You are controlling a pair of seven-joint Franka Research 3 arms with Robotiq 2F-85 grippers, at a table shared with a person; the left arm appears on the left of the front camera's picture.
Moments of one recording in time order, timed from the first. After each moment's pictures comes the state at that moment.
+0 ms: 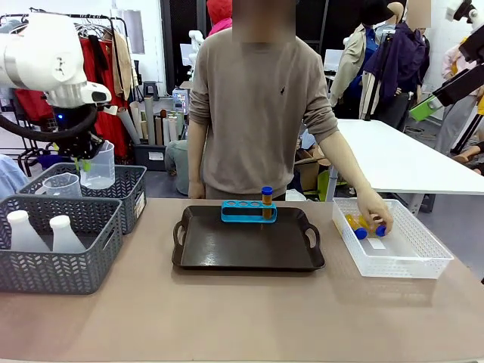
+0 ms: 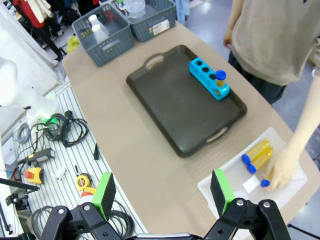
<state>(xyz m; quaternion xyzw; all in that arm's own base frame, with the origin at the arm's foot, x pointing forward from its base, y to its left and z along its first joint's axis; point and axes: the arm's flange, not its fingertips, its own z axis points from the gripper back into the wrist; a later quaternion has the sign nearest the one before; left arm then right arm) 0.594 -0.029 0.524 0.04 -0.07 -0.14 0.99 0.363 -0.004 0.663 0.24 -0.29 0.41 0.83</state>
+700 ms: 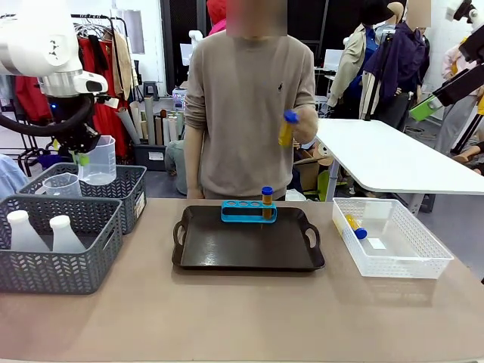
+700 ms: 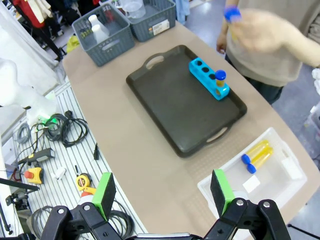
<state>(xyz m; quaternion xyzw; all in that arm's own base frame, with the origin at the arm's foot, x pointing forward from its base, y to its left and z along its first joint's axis) 0.584 -0.031 0.538 0.03 -0.06 -0.18 0.98 0.363 -0.004 0.663 0.24 -0.29 0.41 0.83</state>
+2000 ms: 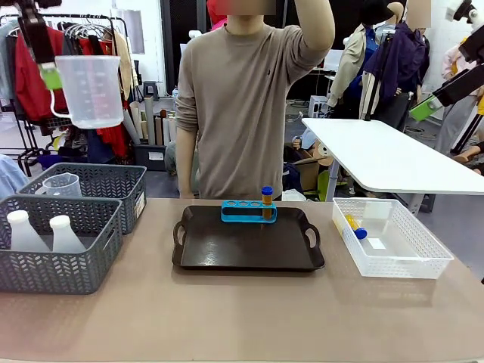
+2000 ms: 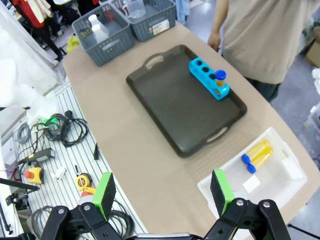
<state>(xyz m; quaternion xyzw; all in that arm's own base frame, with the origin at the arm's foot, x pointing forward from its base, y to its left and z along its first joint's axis) 0.402 -0.082 0.768 -0.06 -0.06 -0.51 0.85 0.363 -0.004 0.662 0.24 -0.29 0.41 0.83</state>
